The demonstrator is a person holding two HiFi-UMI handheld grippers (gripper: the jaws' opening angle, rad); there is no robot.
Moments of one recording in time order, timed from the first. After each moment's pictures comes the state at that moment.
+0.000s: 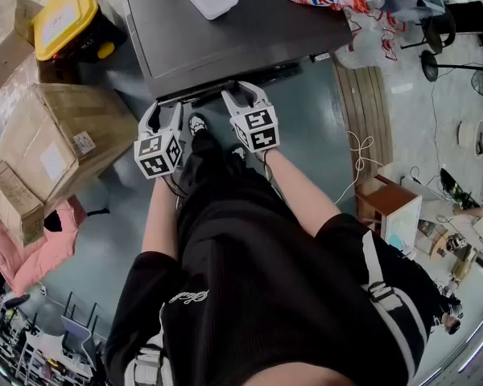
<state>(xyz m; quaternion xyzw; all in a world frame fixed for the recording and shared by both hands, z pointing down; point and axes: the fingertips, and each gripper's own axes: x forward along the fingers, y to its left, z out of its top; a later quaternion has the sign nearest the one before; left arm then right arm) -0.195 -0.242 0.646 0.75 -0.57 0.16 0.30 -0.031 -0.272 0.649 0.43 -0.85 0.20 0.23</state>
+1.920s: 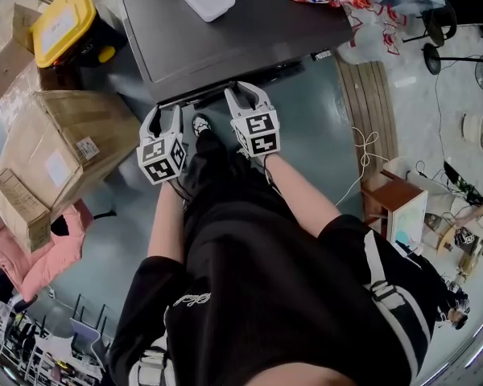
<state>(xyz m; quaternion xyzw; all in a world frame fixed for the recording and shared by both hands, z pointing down) -0.202 -0.244 0.639 0.73 -0.59 0.17 0.30 -0.028 -0.274 0.638 0.47 -0.83 0.20 0.21</state>
